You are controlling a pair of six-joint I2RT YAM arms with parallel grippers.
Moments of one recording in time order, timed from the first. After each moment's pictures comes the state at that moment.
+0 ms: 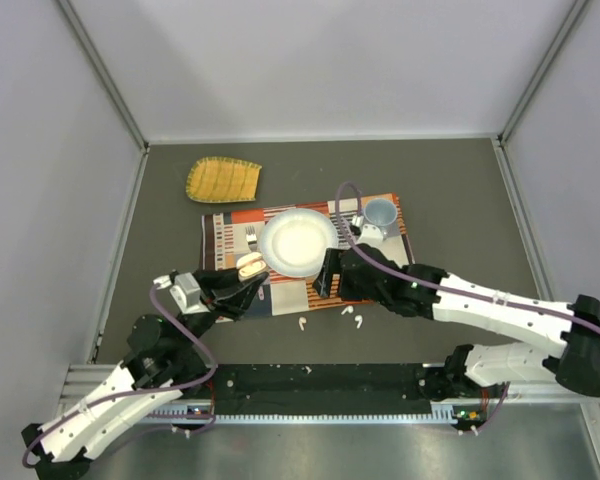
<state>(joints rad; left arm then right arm) -0.88 0.15 0.26 0.31 0.04 -0.13 1.08 1.16 0.90 -0.43 0.32 0.93</state>
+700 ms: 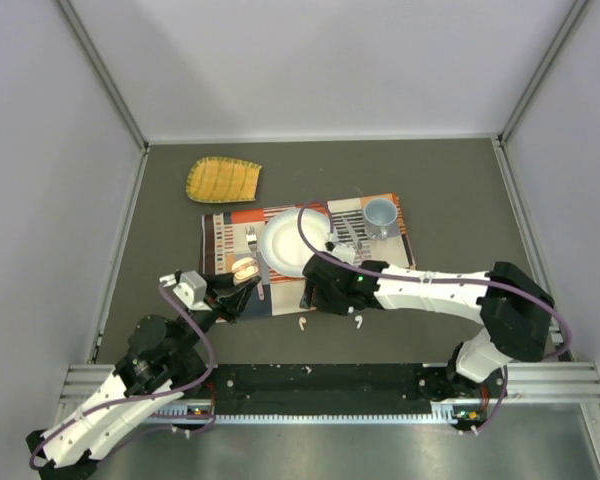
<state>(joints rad) -0.88 0.01 0.28 -0.01 -0.13 -0.12 1.10 1.53 0.98 -0.46 0.20 1.16</state>
